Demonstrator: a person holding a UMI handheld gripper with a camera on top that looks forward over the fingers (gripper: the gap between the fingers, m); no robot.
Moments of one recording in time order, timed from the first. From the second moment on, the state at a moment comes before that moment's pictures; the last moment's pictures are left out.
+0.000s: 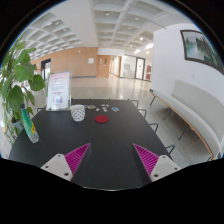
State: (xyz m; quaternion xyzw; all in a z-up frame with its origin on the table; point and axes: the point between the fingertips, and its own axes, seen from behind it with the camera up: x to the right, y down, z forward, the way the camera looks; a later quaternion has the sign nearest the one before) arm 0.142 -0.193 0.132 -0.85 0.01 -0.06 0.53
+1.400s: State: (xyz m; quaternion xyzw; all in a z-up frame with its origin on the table) arm -0.260 -0.058 0.050 -0.81 -0.07 0.01 0.59
